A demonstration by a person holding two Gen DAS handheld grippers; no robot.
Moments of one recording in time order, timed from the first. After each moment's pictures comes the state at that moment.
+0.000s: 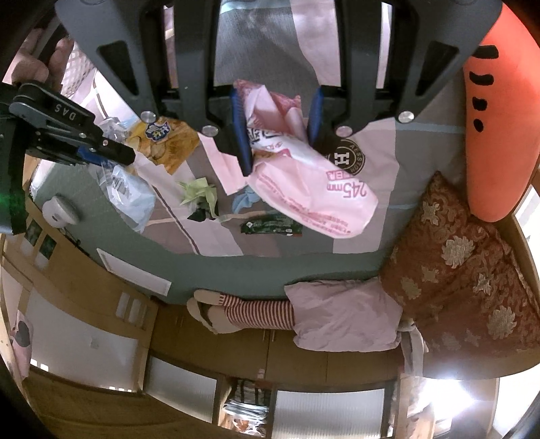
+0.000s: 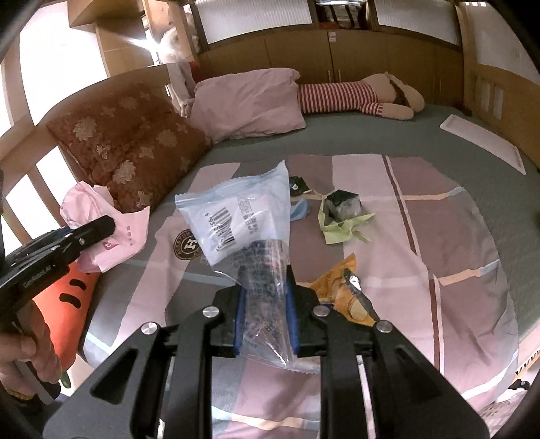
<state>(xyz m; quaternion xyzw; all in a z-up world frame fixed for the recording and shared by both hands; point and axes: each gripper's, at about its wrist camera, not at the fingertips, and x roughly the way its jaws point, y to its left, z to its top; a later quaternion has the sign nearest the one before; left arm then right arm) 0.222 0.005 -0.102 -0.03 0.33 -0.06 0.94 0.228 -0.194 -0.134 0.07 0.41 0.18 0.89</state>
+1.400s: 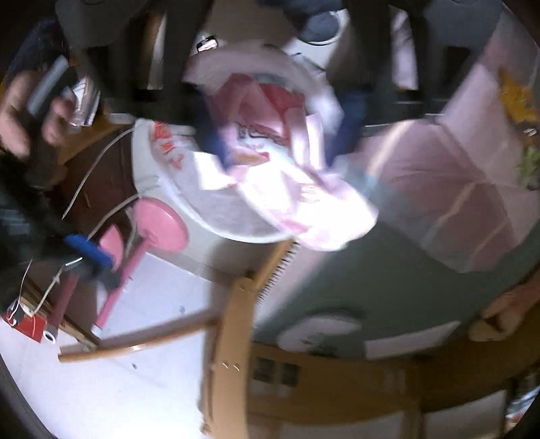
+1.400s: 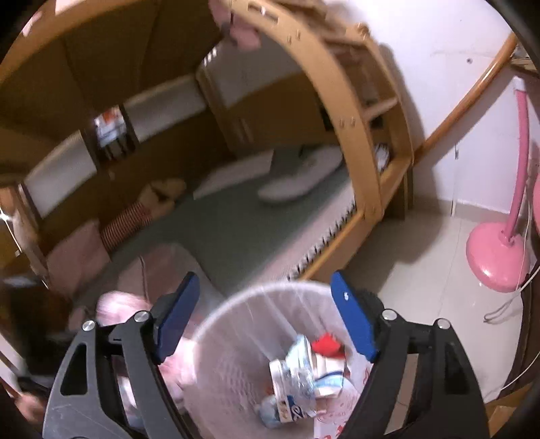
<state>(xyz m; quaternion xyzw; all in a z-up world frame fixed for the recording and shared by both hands) 0.075 -0.457 -0.118 0.15 0.39 -0.48 0.77 -0.105 -0.581 -0.069 0.26 0.23 -0.22 0.91</state>
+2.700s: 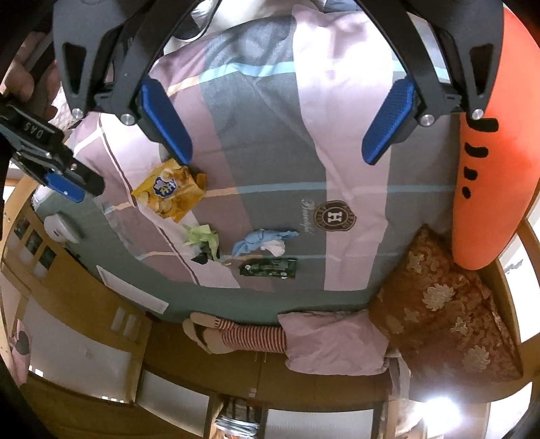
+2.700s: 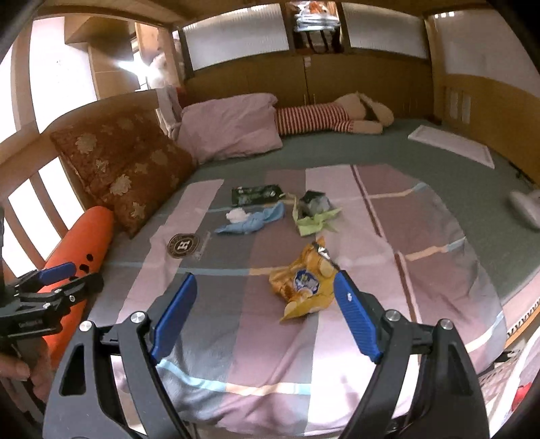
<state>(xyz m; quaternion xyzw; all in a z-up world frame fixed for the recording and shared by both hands) 0.153 -0.002 -0.124 -0.04 0.37 -0.04 0.93 0.146 -0.217 -0.119 0.08 0.36 0.13 0.92</state>
